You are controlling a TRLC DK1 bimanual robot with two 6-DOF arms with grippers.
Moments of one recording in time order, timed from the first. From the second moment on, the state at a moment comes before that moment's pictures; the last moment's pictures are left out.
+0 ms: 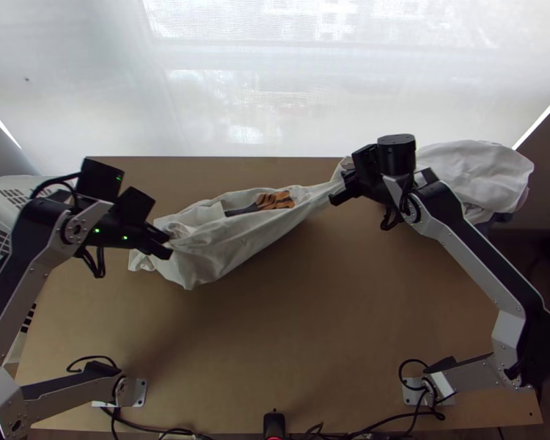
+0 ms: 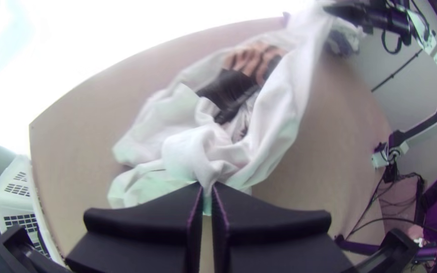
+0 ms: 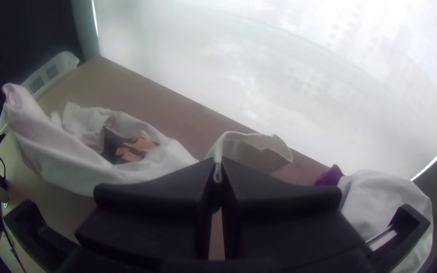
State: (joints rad) left arm -0.24 1.29 1.49 -1.21 0.20 0.21; right arm 0.43 1.56 1.47 -0.49 -0.01 -0.13
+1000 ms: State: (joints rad) left arm 0.13 1.17 2.18 -0.99 0.17 0.09; right arm 0.31 1.05 1.67 -0.51 0.13 -0.26
